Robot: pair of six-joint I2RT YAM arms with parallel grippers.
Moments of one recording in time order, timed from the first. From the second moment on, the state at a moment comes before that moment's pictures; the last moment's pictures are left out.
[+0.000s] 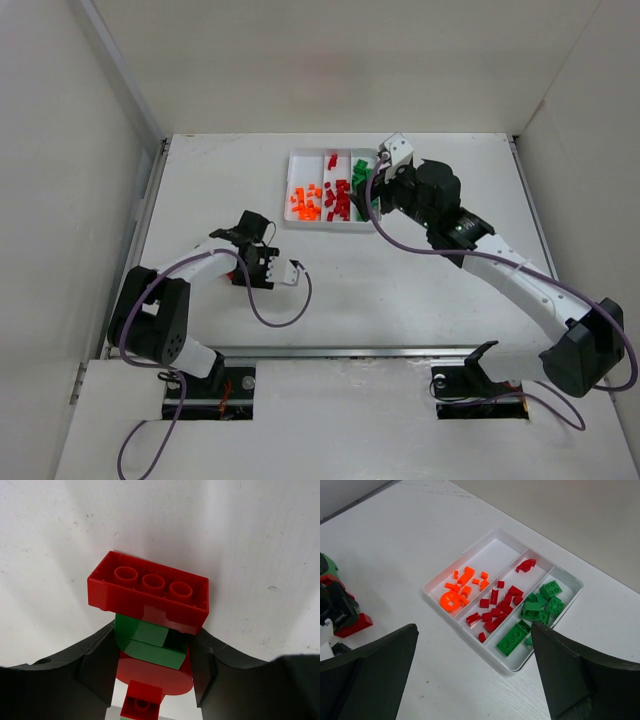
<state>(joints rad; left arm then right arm) -0.37 1.47 0.79 -0.62 0.04 1.38 0.60 1.29 1.11 0.01 -0.07 -0.09</state>
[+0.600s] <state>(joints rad) -0.31 1.49 1.18 -0.76 0.38 1.01 0.60 1.26 1.21 0.03 0.14 -0.24</state>
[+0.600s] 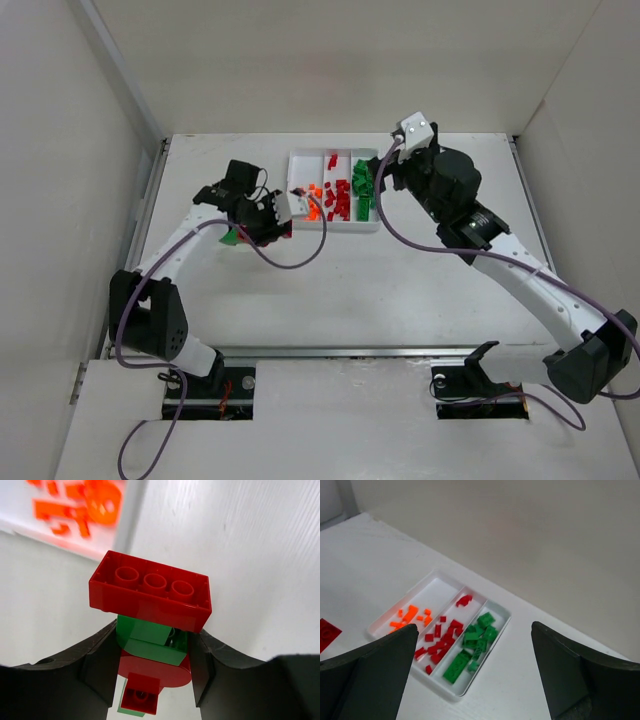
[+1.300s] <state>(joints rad) -0.31 1.49 1.43 -0.70 0.62 0.29 0.56 1.66 1.40 0.08 -0.59 0.40</state>
